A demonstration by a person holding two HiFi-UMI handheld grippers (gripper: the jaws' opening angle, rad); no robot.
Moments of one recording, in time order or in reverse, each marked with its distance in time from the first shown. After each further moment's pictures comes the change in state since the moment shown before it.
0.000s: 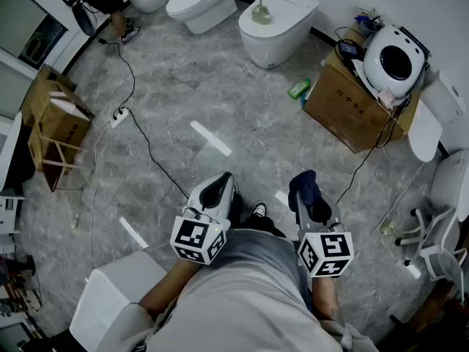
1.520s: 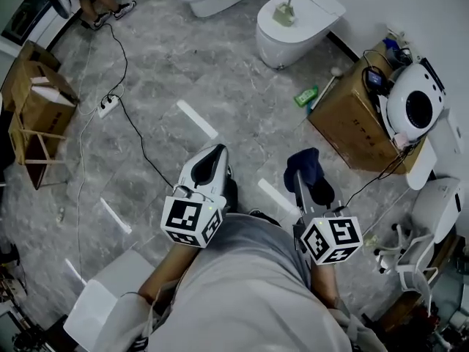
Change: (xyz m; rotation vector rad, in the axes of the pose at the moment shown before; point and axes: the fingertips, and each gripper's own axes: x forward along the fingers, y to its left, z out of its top) left arm 0.142 0.245 0.108 -0.126 -0.087 0.062; right arm 0.252 0.062 0.160 -0.031 -0.006 0.063
